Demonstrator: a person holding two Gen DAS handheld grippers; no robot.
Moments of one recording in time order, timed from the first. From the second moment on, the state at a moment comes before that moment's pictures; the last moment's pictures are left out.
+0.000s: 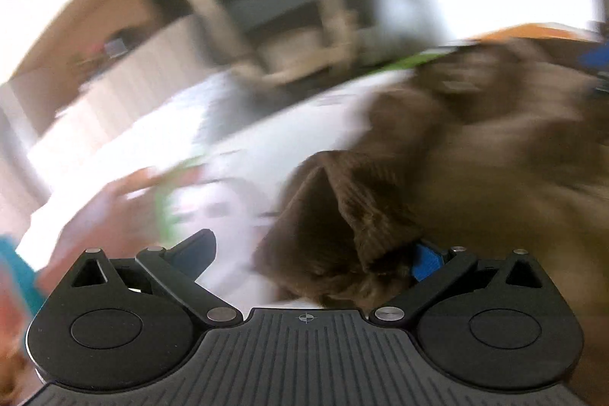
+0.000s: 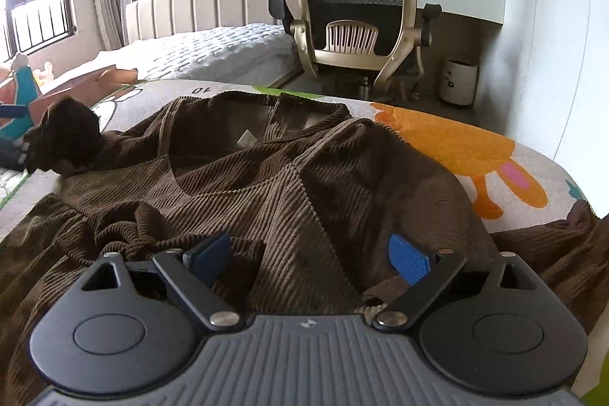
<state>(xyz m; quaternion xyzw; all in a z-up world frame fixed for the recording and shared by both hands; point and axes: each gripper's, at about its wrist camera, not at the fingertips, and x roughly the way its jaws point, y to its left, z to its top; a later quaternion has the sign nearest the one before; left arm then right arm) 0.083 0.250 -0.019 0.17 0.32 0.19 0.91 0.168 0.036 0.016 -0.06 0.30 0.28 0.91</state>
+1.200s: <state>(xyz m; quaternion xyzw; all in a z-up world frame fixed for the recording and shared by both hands) -0.060 0.111 -0.026 0.13 0.40 -0.09 0.90 -0.048 0.006 0.046 -0.22 0.28 0.40 0.85</state>
